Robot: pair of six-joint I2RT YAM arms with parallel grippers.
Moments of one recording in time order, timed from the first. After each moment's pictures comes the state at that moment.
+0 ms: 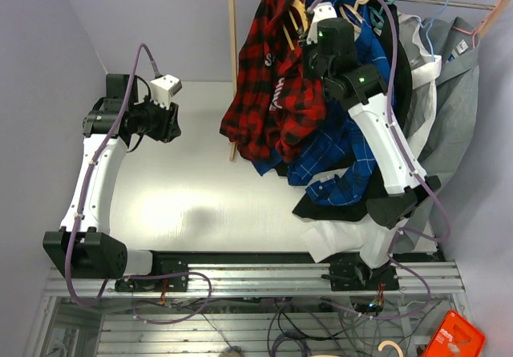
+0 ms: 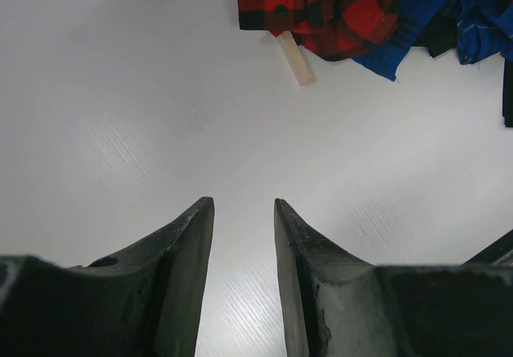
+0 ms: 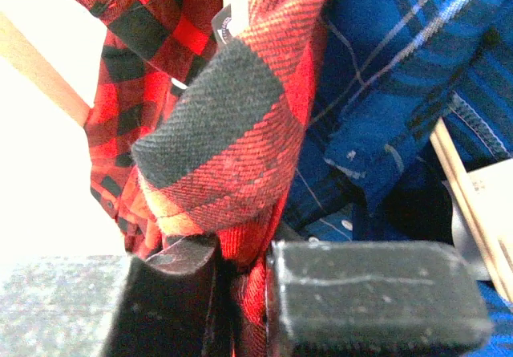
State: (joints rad) left arm -0.03 1.34 1.46 -0.88 0.45 0.33; right arm 0.51 1.84 2.30 -0.82 0.31 0.02
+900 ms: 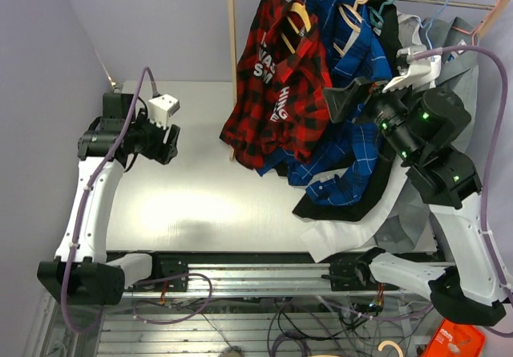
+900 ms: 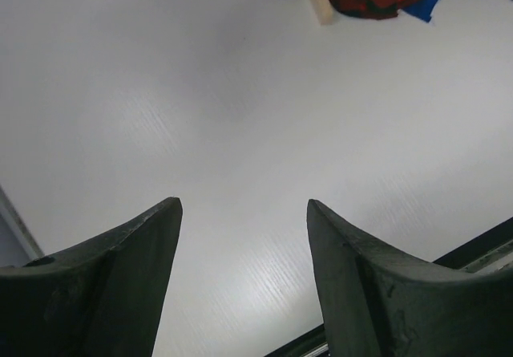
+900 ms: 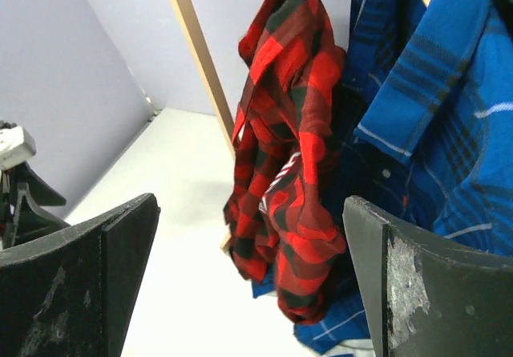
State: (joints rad) left arm -0.03 1.21 1.35 -0.95 0.36 0.39; right arm 0.54 1.07 1.64 -0.56 0.12 0.14
